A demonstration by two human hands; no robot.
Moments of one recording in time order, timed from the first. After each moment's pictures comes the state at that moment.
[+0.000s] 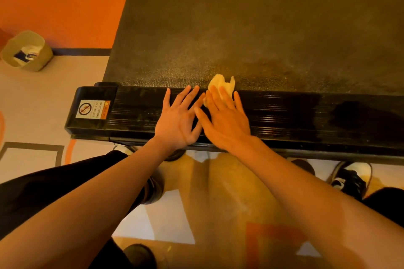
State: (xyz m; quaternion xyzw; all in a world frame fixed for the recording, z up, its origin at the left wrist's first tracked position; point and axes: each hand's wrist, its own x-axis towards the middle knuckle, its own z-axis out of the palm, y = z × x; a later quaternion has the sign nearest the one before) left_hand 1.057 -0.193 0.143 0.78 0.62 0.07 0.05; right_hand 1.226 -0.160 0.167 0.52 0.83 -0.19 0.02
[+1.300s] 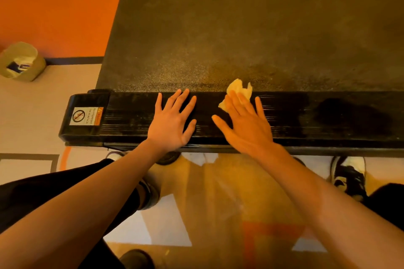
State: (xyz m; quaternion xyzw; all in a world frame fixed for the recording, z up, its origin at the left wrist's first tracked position) left_hand 1.058 -0.192 0.146 0.79 0.62 0.03 0.06; right_hand 1.296 -0.163 0.164 0.56 0.81 -0.18 0.02
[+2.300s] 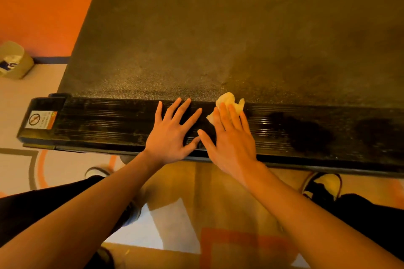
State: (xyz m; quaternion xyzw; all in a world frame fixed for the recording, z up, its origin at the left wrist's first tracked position) left_hand 1.206 -0.169 0.147 0.79 0.61 -0.02 0.05; right_hand 1.407 -0.147 0.162 0.54 0.82 -0.18 -0.01
